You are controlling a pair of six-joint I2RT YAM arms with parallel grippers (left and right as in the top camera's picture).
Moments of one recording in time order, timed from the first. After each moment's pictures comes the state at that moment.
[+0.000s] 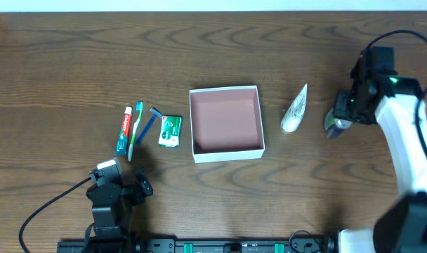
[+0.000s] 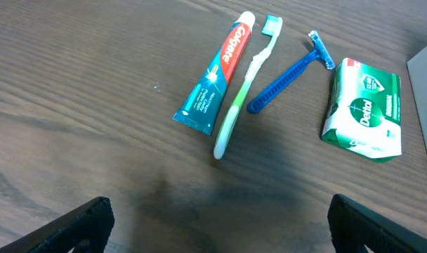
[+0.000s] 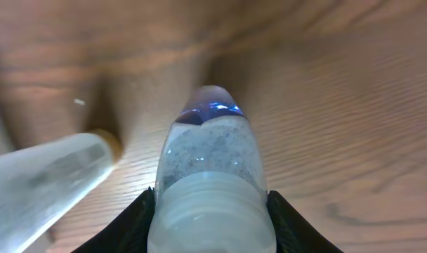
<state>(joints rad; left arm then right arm) 0.02 0.13 0.17 -0.69 -0.14 -0.25 -0.08 1.54 1.30 -1.00 0.05 0.17</state>
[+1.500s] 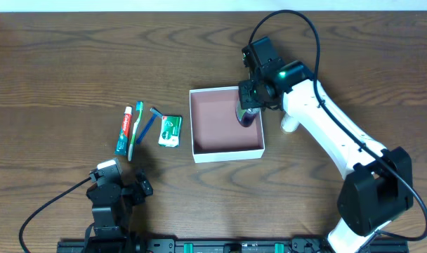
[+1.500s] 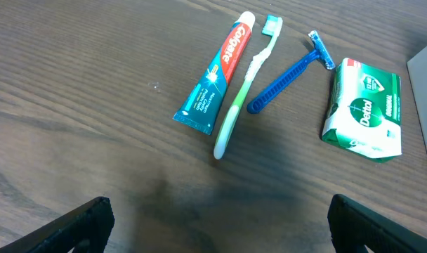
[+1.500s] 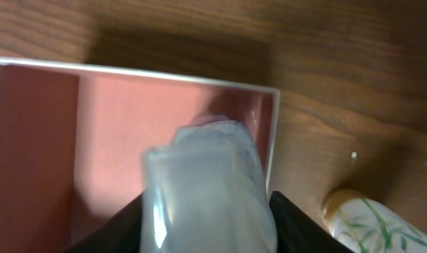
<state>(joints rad) 0.02 0.13 0.17 -0.69 -0.14 -0.25 0.49 1.84 1.53 -0.86 0.00 0.36</state>
